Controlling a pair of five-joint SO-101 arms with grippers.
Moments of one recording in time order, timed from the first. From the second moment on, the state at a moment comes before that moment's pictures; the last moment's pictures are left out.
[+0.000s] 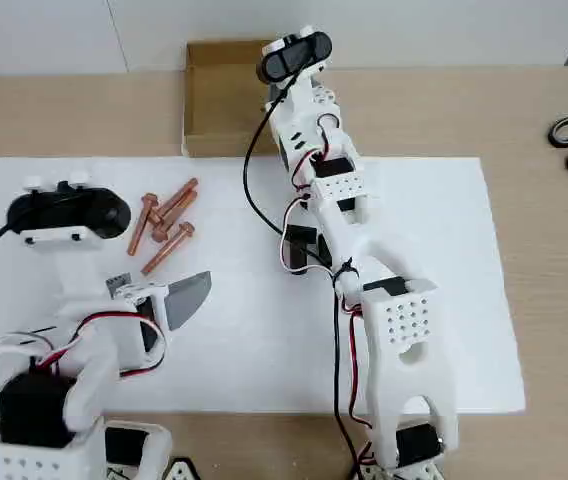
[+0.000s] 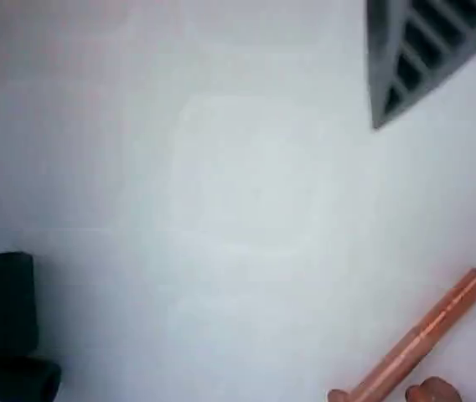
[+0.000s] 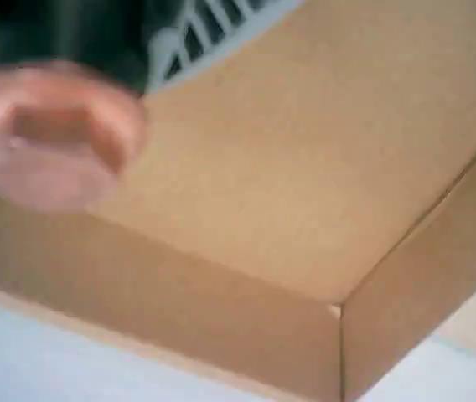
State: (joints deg) left arm 0.5 -63.9 33.2 92.3 14.5; right arm -18.0 47.0 -27.1 1.5 5.8
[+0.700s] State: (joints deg) left arm 0.5 -63.9 33.4 91.7 14.5; right arm -17.8 46.9 -28.4 2.4 5.8
